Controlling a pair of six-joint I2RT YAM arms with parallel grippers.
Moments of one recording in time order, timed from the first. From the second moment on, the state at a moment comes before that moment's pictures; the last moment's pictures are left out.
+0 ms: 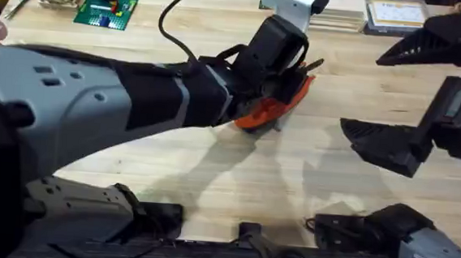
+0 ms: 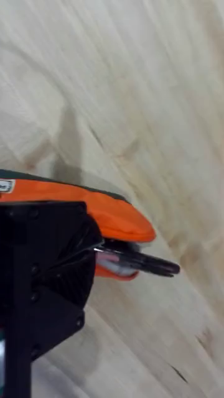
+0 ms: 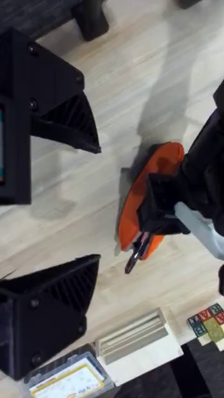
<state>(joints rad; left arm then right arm) -0.79 1.60 0.88 0.11 -0.02 -0.22 0.36 0.85 1.25 -1.22 -0.25 -0.66</state>
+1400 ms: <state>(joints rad) -0.79 1.56 0.89 -0.20 -0.05 -0.20 0.36 0.85 1.25 -1.22 -0.25 -0.66</state>
